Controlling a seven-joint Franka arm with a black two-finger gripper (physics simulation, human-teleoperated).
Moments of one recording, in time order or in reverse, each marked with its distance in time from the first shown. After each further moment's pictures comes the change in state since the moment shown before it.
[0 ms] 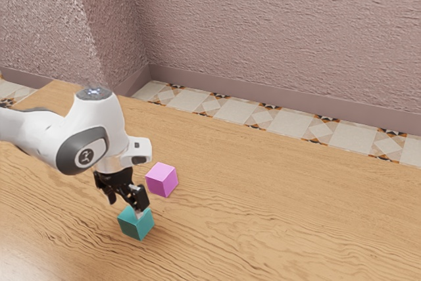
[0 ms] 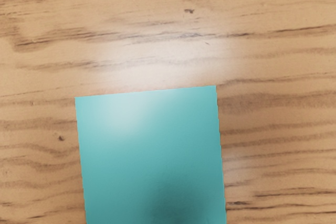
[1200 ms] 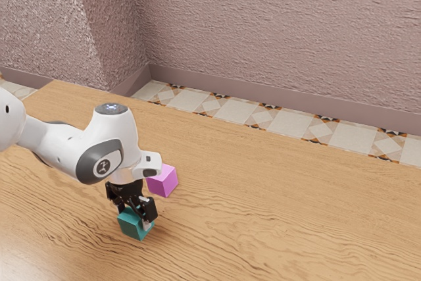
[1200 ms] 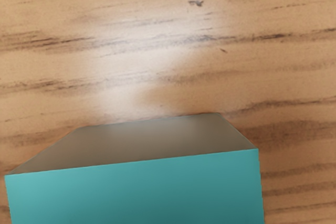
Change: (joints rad) arm -0.009 0.211 0.024 0.059 0.003 0.091 0.036
